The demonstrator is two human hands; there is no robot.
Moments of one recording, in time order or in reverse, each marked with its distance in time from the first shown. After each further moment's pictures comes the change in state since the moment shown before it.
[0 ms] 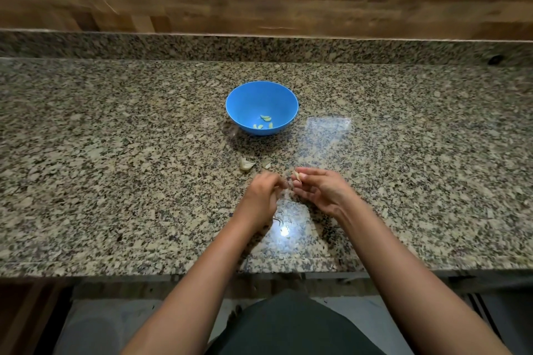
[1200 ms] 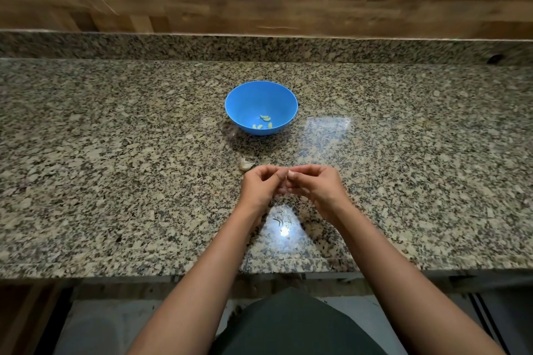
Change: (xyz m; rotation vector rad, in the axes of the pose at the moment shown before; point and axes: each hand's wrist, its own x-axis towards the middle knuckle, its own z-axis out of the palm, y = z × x) left_hand 0.014 0.023 -0.008 -0.946 0.096 -0.493; right_hand -0.010 0.009 0.007 -0.204 -0.059 -0.318
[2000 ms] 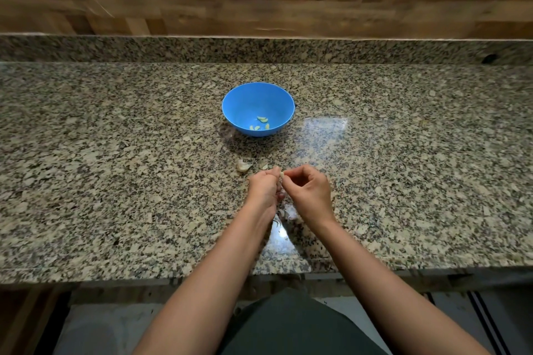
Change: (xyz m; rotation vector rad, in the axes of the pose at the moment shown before) left_hand 0.008 0.005 0.026 -0.161 0.202 -0.292; right_hand -0.006 0.022 0.017 -0.407 0.225 -0.358
